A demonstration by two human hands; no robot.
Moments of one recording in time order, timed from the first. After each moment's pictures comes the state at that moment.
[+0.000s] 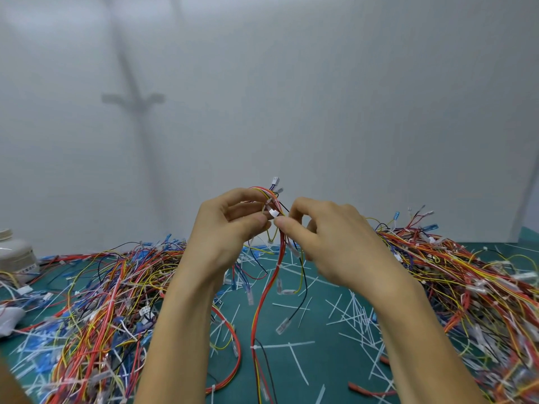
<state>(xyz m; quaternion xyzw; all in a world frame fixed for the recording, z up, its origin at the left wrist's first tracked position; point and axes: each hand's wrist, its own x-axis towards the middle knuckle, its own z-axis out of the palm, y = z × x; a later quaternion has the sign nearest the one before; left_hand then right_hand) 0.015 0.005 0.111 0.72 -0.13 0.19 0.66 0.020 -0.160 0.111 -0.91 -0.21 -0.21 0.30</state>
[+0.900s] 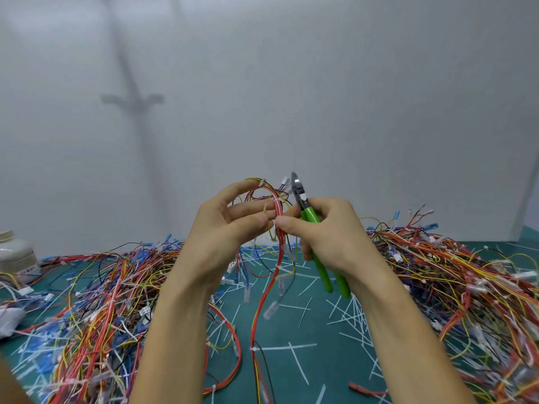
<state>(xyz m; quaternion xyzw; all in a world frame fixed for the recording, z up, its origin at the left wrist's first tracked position) 0.016 0.010 0.108 0.66 -0.15 0.14 0.72 0.031 -0.154 0.103 -0.77 -0.16 -0.11 0.61</state>
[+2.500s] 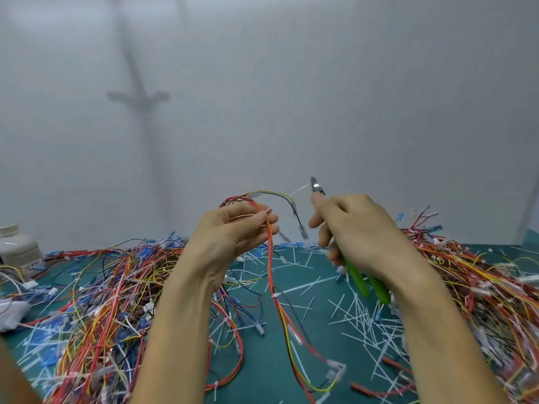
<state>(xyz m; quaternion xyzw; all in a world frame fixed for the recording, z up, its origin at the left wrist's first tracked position) 0.025 0.017 0.101 0.63 -0.06 0.07 0.77 0.019 -0.176 0.120 -0.85 -0.12 -0.10 0.51</state>
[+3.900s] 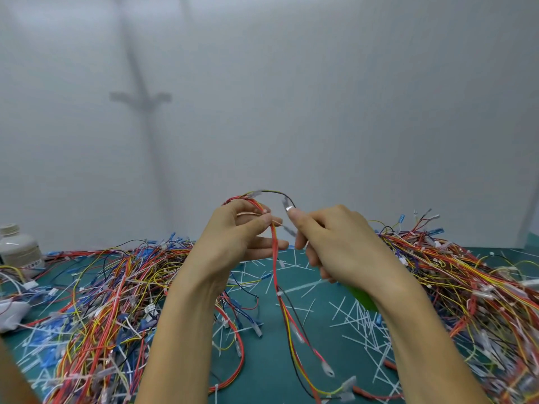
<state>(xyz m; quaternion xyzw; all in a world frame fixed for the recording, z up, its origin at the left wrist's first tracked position) 0.017 0.008 0.106 0.68 -0.07 0.08 0.72 0.014 -0.157 0.116 -0.89 -0.17 -0.11 0.41</state>
